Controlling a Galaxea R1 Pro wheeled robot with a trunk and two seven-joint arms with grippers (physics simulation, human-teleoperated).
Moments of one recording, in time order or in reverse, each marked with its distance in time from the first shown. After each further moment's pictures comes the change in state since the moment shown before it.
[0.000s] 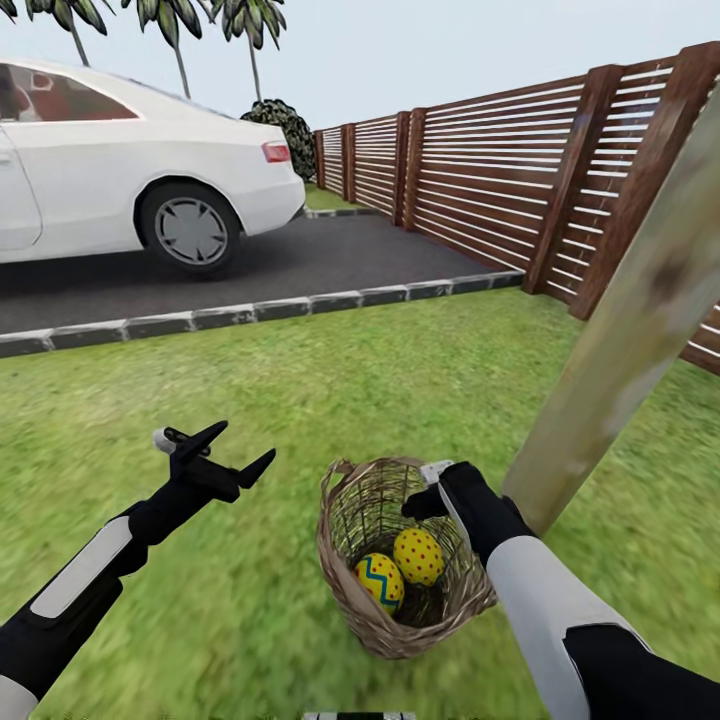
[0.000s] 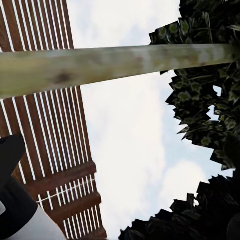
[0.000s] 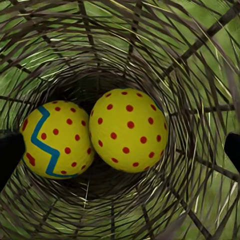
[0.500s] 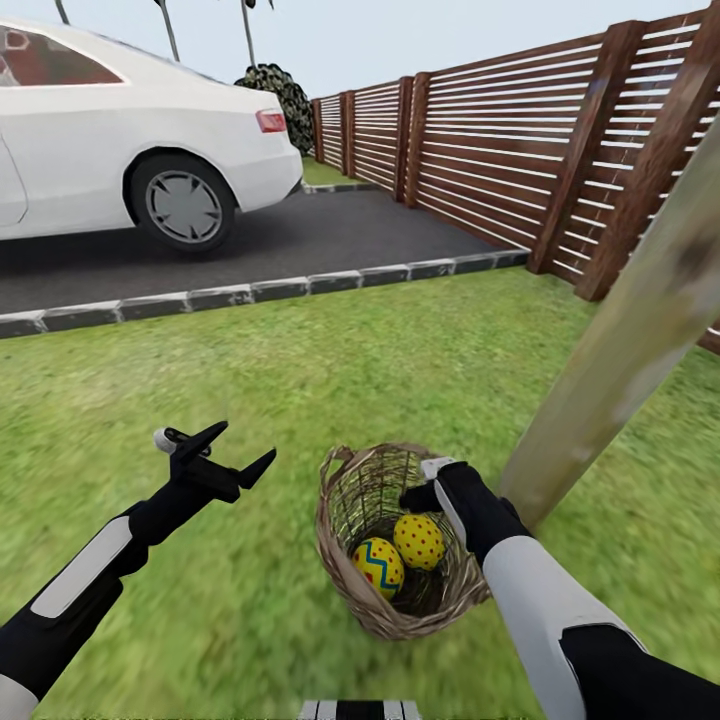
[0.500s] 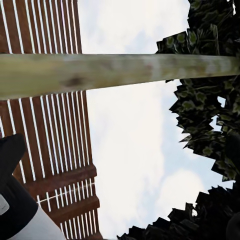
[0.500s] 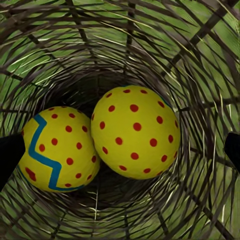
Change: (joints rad) left arm 0.000 -0.001 0.000 0.000 0.000 0.002 0.000; right arm 0.000 0.014 0.003 -0.003 -0.146 -0.032 -0.145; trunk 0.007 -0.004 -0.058
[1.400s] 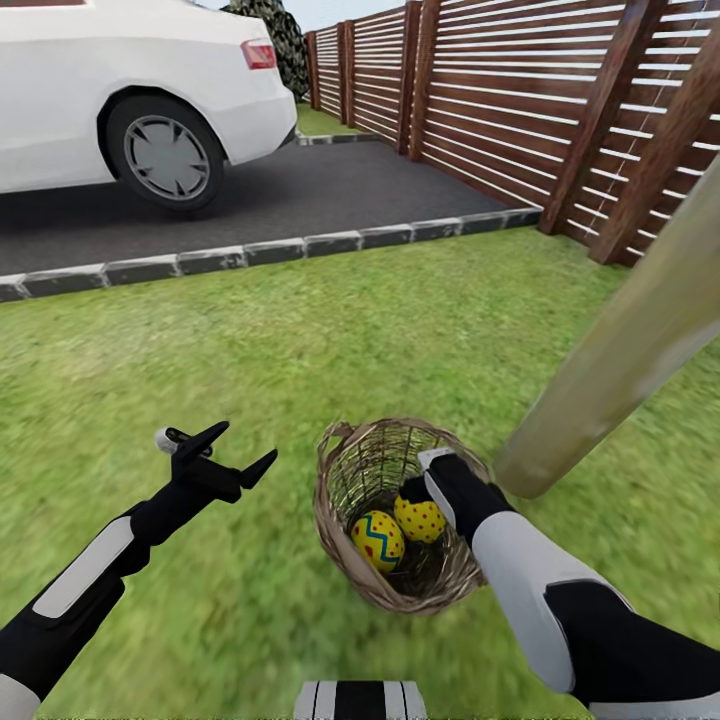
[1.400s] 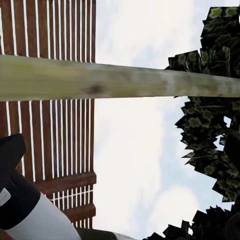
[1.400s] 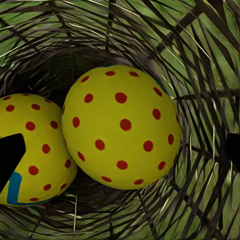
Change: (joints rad) left arm 0.000 -0.005 -0.001 0.000 0.000 0.000 0.000; right arm -0.110 0.023 0.001 0.200 0.000 -0.108 -0.124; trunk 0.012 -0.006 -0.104
